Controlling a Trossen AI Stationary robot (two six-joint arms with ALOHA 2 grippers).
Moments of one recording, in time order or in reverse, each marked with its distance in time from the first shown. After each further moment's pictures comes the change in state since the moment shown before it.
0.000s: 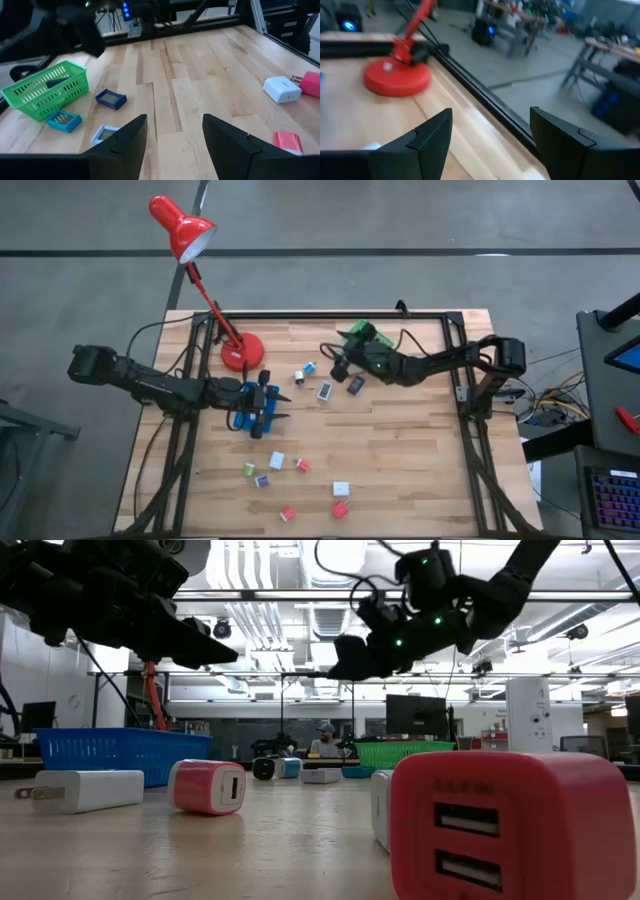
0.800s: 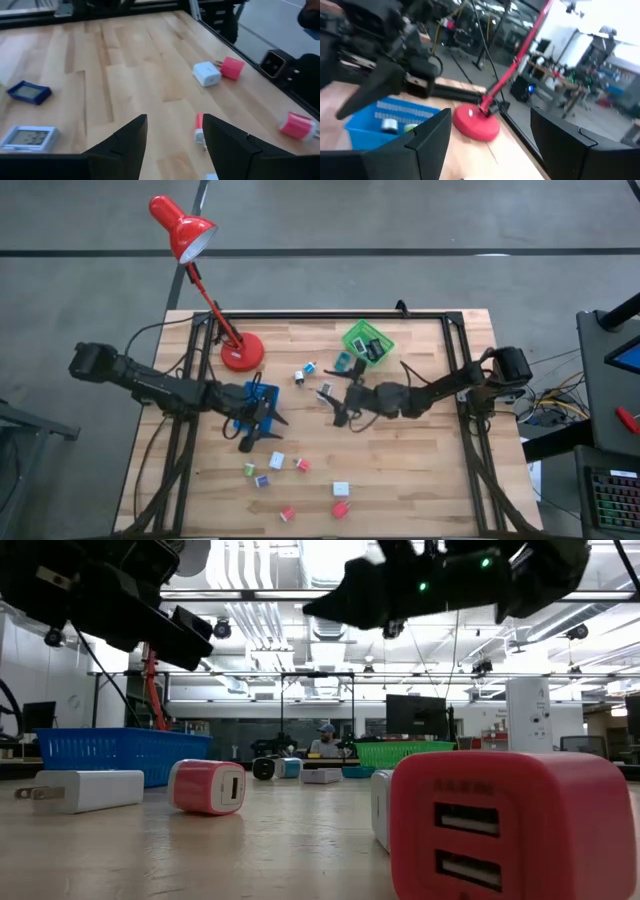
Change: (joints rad) left arm -0.081 0.000 0.083 -0.205 0.206 -0.070; right arm 0.339 -0.001 -0.027 0.245 0.023 -0.251
